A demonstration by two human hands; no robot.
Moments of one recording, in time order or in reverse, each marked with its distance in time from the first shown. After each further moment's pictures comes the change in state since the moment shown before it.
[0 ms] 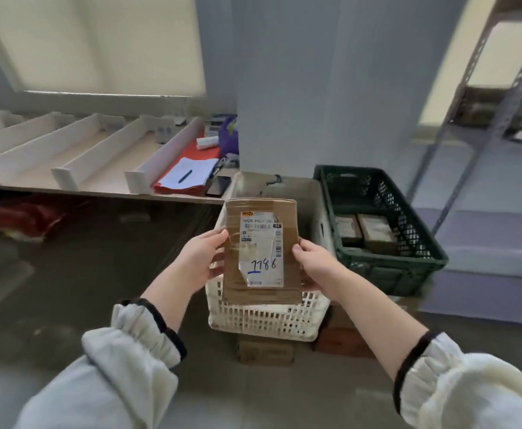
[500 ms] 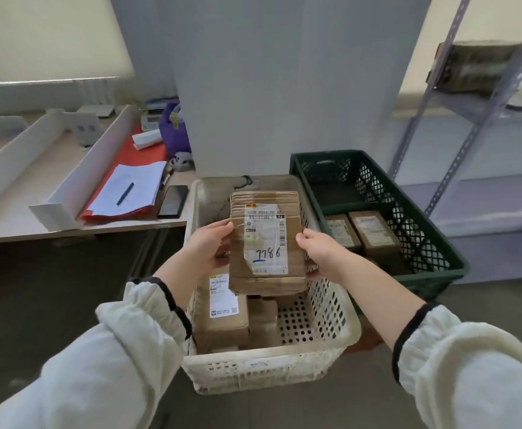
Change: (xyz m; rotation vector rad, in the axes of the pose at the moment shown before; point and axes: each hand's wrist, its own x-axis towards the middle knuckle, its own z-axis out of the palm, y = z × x) left_hand 0.248 0.064 0.060 0.131 -0.178 -0.120; right_hand 0.210 -0.041 -0.058 0.096 0.157 0.204
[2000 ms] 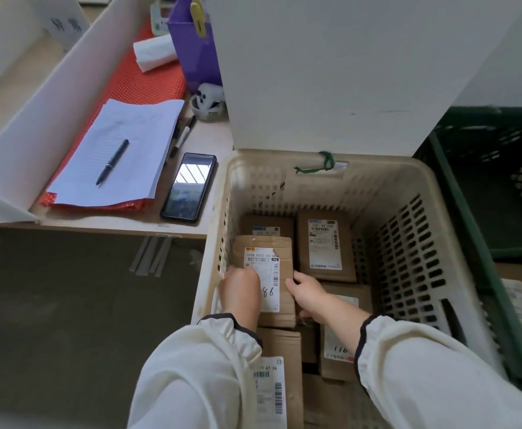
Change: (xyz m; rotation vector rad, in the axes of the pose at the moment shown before) left_hand 0.355 -0.116 -0.066 1.704 0.235 -0.064; right_hand 0.405 0.071 0.148 -0.203 -0.198 0.343
